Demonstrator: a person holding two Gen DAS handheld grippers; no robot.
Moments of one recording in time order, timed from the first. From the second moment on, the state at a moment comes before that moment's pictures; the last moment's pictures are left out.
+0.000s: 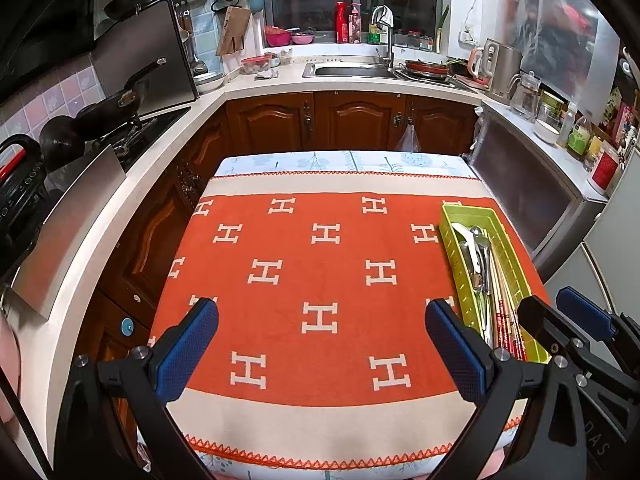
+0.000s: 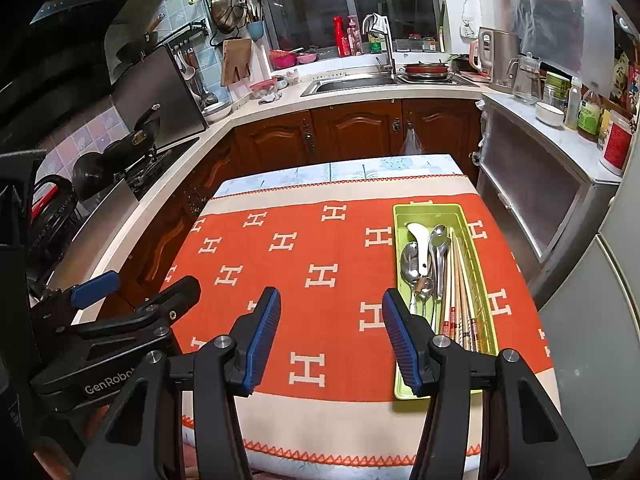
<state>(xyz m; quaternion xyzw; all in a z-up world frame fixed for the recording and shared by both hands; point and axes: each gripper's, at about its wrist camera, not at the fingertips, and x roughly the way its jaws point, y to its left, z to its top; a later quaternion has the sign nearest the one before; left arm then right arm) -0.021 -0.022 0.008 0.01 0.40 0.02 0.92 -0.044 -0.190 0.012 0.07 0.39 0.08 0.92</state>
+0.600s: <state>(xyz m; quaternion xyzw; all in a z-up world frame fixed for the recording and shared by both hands) -0.015 -0.019 -0.005 0.00 0.42 0.01 0.91 -0.035 -0.197 -0.008 0.08 0.41 0.08 0.91</state>
